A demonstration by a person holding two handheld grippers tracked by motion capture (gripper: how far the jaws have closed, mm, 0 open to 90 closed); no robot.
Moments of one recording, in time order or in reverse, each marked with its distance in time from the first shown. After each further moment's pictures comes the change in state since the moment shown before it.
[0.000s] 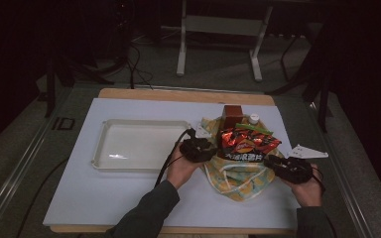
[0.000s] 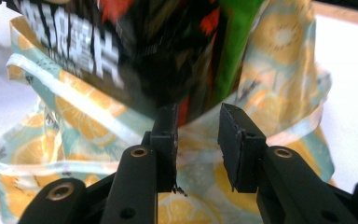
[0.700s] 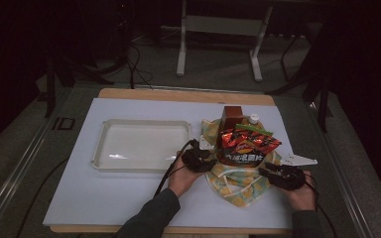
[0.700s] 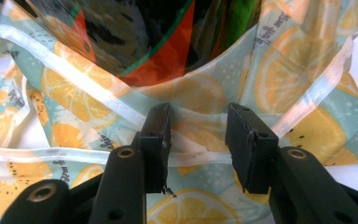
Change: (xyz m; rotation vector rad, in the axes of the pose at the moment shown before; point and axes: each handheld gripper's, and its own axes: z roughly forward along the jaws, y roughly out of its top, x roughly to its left) left arm -0.009 -0.021 0.019 0.054 0.011 0.017; right arm -0.001 -0.030 0.023 0.056 -0.003 -0.004
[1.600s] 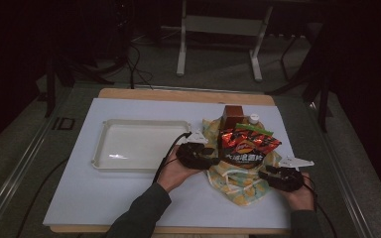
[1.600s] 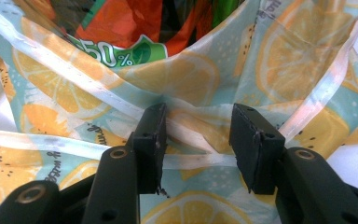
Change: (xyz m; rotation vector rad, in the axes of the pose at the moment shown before) left arm 0.008 0.019 -0.044 -0.129 -0.265 0.029; right arm -0.008 -0.015 0.012 0.041 -0.008 -0.001
